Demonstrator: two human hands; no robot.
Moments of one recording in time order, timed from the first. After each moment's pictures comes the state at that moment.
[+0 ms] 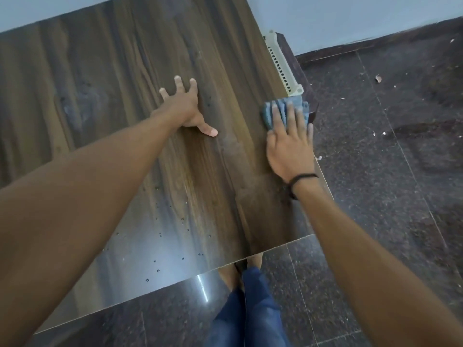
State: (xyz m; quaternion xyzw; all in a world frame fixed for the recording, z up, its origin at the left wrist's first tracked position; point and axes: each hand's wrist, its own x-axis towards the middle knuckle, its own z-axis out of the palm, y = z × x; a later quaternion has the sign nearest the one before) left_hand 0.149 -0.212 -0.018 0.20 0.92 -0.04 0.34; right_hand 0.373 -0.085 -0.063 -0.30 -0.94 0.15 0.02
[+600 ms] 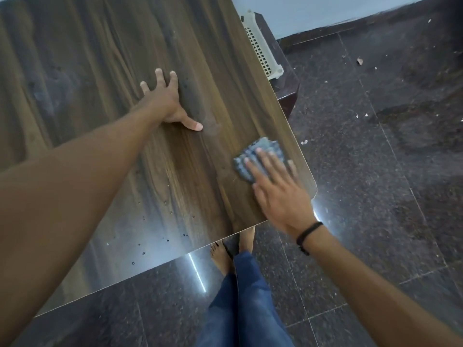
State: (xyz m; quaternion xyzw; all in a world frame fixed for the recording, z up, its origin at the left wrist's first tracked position) left_hand 0.184 -0.218 -0.020 0.21 0.92 -0.04 0.34; right_hand 0.507 -0.131 -0.070 -0.16 -0.98 0.12 0.02
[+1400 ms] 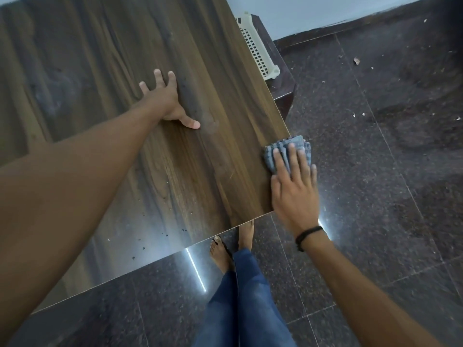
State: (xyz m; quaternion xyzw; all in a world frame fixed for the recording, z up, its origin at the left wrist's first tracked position) left_hand 0.187 -0.220 -0.014 0.19 0.91 -0.03 0.35; right_hand 0.537 -0.123 -0.074 -0.30 -0.94 0.14 0.02
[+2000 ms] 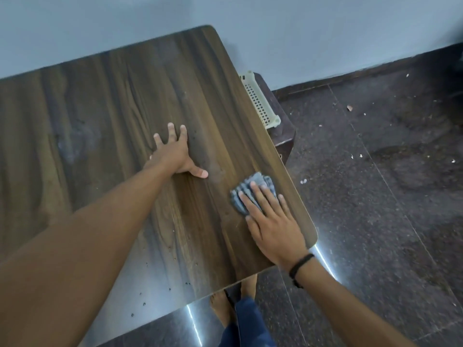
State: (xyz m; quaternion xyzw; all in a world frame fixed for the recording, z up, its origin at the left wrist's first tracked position) left_hand 0.185 -0.223 -0.022 0.21 0.91 -0.01 0.36; right_hand 0.479 -0.126 -0.071 -0.16 -0.98 0.13 -0.01
